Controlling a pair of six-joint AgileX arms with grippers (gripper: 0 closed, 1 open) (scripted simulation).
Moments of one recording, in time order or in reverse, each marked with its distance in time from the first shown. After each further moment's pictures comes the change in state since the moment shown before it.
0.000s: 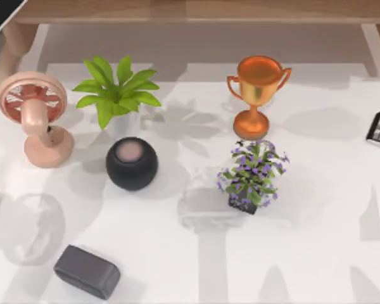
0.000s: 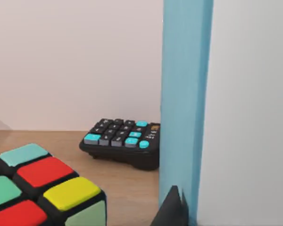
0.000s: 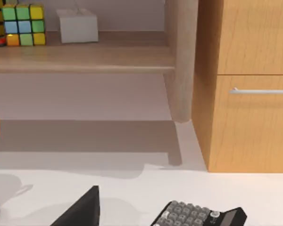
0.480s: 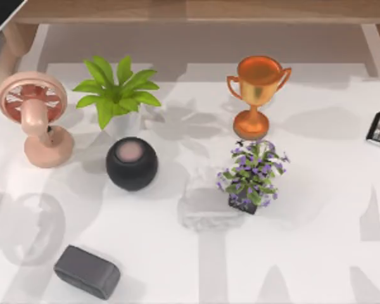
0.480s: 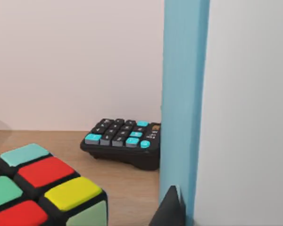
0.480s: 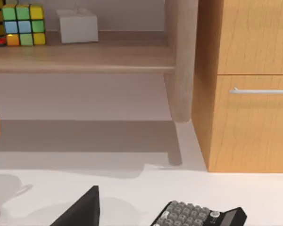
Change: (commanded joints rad) left arm 0.000 0.000 0.000 0.000 0.000 0.000; right arm 0.000 0.000 0.000 0.000 0.000 0.000
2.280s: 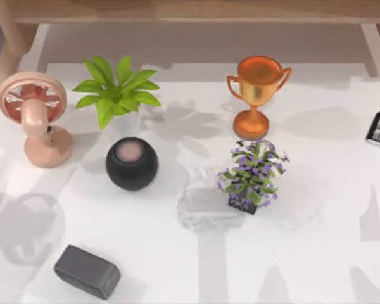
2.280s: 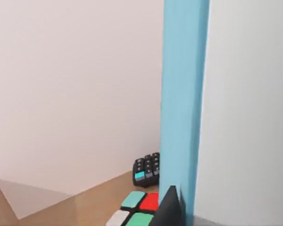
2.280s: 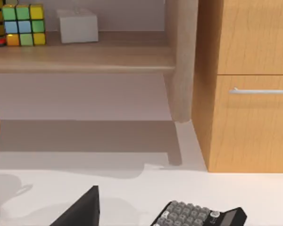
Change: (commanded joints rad) left arm 0.124 -0.486 -0.322 -0.168 0.377 0.340; right arm 0.000 0.000 0.000 0.000 0.000 0.000
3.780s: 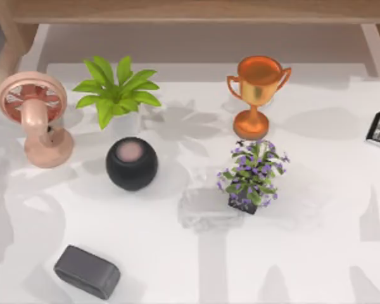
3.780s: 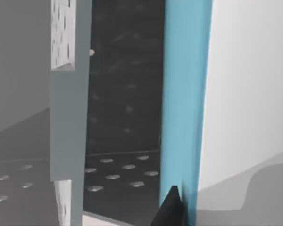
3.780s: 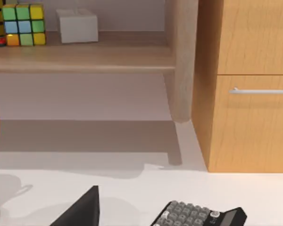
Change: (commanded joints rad) left arm 0.940 0.123 -1.134 0.870 0.653 1.319; right arm 0.000 0.000 0.000 0.000 0.000 0.000
